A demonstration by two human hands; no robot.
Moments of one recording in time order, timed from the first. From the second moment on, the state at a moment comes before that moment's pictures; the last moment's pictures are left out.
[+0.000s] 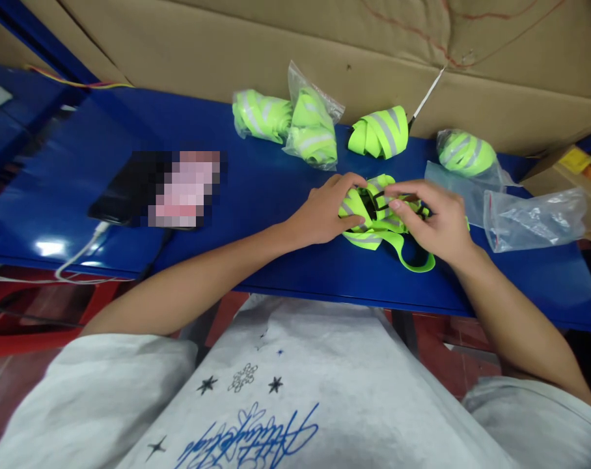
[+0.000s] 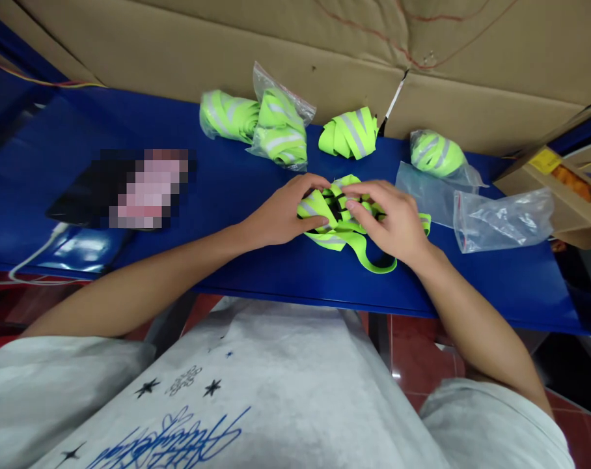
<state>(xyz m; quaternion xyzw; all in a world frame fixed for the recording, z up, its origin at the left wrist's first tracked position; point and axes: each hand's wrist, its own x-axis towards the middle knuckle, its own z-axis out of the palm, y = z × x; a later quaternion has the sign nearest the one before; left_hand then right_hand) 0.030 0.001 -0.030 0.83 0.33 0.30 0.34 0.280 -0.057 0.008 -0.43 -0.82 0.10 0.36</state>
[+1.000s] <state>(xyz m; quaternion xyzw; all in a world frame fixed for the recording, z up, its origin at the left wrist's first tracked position) 0.033 -0.019 -0.011 0.89 0.32 0.32 0.01 0.272 -0.056 0.005 -0.53 -0.77 -0.03 0.35</state>
